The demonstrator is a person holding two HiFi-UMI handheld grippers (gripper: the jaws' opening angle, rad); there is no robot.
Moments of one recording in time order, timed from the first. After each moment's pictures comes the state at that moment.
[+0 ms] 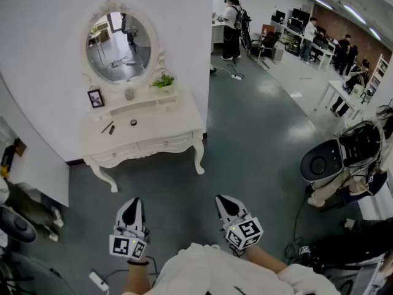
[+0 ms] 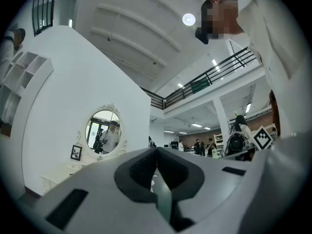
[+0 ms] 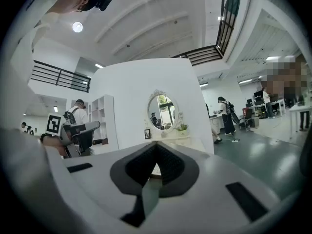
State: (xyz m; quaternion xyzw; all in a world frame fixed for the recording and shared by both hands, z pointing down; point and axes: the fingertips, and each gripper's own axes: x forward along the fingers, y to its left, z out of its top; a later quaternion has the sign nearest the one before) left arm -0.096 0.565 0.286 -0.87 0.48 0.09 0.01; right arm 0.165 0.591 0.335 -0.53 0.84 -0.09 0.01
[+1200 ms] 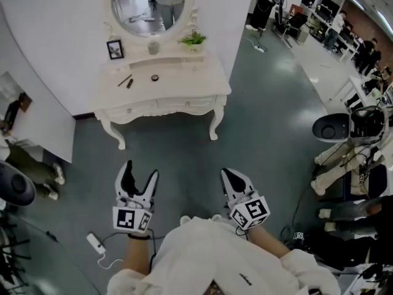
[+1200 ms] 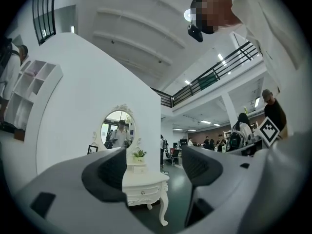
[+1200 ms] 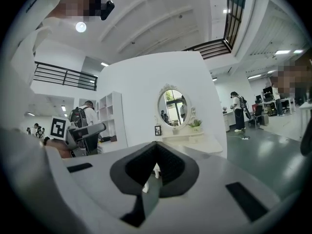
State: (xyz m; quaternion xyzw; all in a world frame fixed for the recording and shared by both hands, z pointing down) left arm -0.174 0.543 0.313 -0.85 0.53 0.08 0.01; right arm 0.070 0.563 0.351 -0.49 0.87 -0.09 0.00
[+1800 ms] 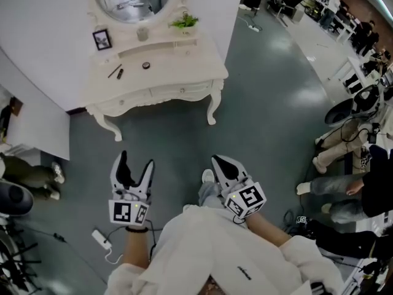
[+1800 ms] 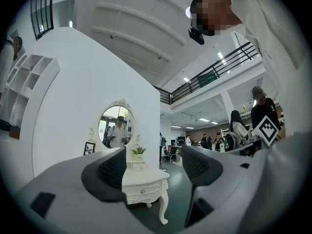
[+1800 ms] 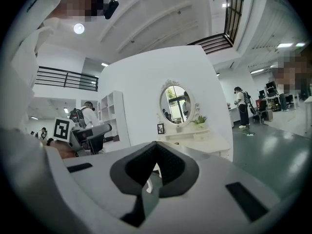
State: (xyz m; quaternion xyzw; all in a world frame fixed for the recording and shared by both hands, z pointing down) left arm -0.175 0.496 0.326 -0.85 0.52 0.07 0.00; right arm 0.043 0.520 0.361 -0.47 0.88 -0.11 -0.01
